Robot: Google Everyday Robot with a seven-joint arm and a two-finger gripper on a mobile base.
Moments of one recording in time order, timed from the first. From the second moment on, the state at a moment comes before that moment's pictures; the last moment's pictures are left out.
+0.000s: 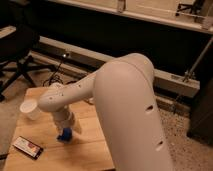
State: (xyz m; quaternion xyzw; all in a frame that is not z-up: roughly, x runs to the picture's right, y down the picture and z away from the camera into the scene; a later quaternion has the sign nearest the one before) arm -0.190 0.220 0.752 -0.25 0.31 0.64 0.66
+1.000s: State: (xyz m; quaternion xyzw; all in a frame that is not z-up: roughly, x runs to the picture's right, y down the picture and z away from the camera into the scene) arm -0.211 0.219 0.758 -0.30 0.29 0.66 0.63
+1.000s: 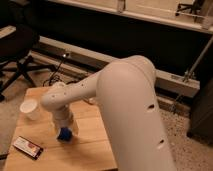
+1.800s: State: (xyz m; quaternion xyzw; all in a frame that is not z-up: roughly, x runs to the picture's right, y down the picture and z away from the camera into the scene) arm -0.225 0.179 0.787 -0.32 0.26 0.68 0.61
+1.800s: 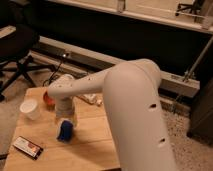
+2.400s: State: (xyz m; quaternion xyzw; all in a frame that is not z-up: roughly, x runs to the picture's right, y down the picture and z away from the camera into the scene) arm -0.227 0.189 0.833 -0.30 0.29 0.70 0.58
